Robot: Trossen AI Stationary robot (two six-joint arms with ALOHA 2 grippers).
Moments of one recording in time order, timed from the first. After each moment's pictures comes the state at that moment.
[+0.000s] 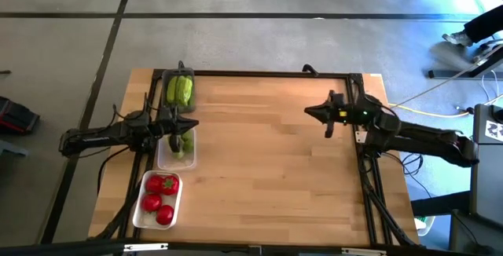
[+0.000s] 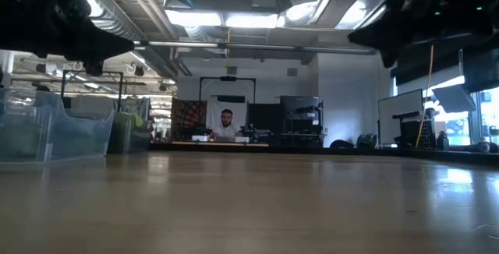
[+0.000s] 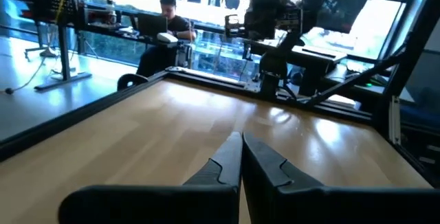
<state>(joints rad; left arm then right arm) 0.14 0.02 0.04 -0.03 -0.09 -0.18 -0.39 0.62 0.33 0.22 -0.23 0.23</state>
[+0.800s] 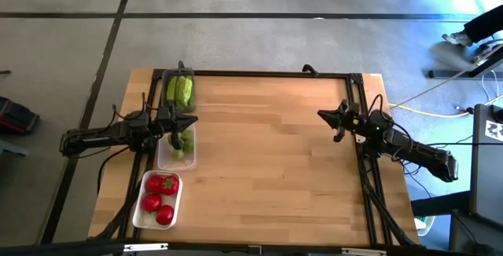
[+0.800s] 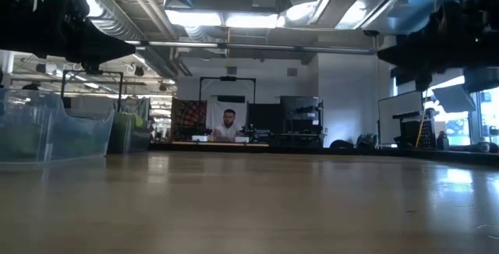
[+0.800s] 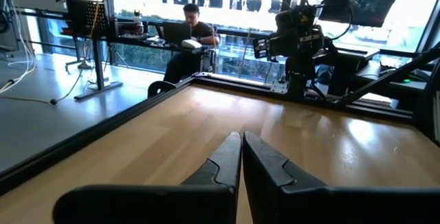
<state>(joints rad) 0.14 0.01 0.04 -0.05 -0.19 -0.11 -0.39 0.04 0.01 0.12 -0.07 0.34</state>
